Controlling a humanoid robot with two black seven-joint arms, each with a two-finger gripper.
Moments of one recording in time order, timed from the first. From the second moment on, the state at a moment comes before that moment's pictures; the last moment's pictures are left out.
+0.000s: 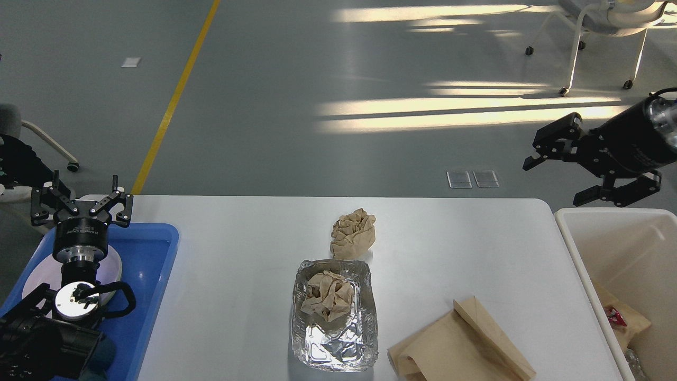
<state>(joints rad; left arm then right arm) -0.51 0.25 -1.18 -0.41 -0.24 -0.63 -0.39 2.20 -0.58 -1.39 1.32 0.17 0.78 -0.02</state>
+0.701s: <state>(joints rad) -0.51 0.25 -1.18 -0.41 -0.24 -0.63 -0.39 1.48 -0.59 -1.11 1.22 0.27 0.74 -0.02</state>
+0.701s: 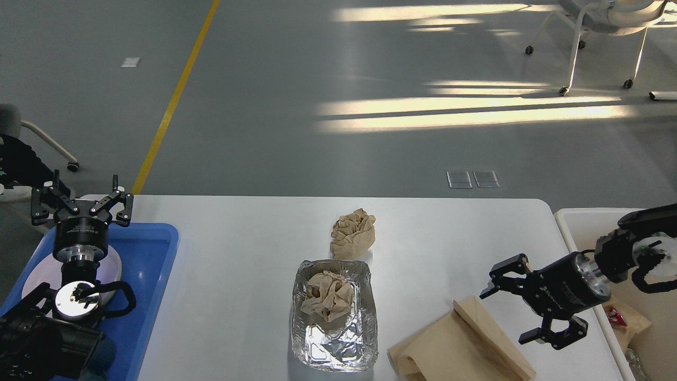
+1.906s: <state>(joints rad) -0.51 0.25 -1.18 -0.41 -0.24 -0.63 -0.39 1.17 -0.57 -0.99 1.12 0.62 0.54 -0.02</state>
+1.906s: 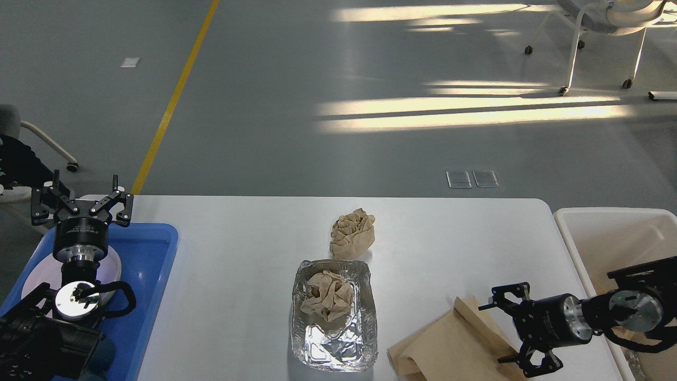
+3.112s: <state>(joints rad) -0.51 0.25 -1.18 -0.41 -0.24 -0.63 -0.39 1.25 -0.53 -1.00 1.08 0.52 0.40 -0.02</state>
